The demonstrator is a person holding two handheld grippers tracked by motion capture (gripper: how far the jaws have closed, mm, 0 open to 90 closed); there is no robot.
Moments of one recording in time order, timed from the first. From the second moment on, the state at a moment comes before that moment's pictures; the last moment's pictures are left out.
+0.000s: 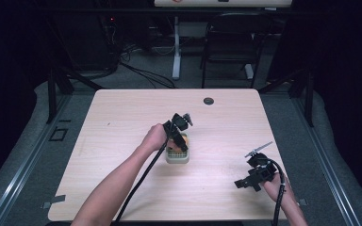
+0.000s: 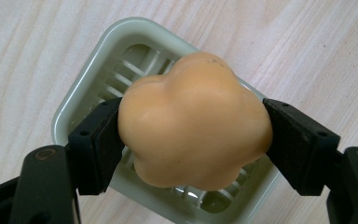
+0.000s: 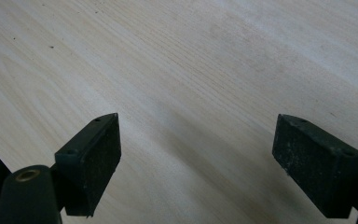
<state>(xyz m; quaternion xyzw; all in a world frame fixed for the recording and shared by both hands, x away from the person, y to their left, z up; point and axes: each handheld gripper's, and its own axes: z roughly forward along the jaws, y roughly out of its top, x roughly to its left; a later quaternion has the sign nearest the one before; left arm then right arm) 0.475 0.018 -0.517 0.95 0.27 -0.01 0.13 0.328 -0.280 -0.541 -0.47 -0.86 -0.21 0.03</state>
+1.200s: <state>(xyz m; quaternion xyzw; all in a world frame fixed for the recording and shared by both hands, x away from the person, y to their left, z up) 0.450 0.072 -0.477 0.94 0.29 0.01 0.16 0.327 -0.280 -0.541 -0.47 -0.85 -0.23 0.03</state>
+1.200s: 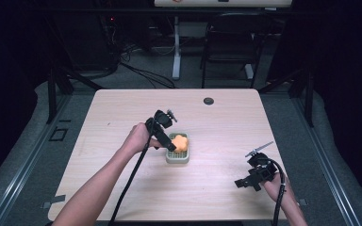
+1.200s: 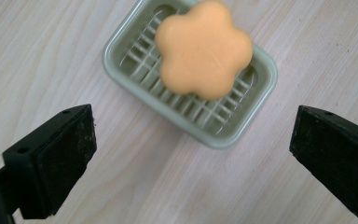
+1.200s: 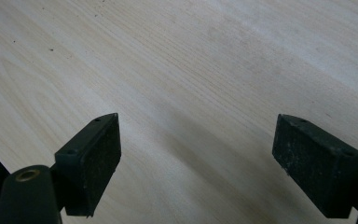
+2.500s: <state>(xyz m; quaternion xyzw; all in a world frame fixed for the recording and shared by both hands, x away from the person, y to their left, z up) 0.345 0.200 -0.499 0.92 0.36 0.01 0.17 0.327 -0.280 -0.540 -0.47 -0.86 -0.21 0.02</state>
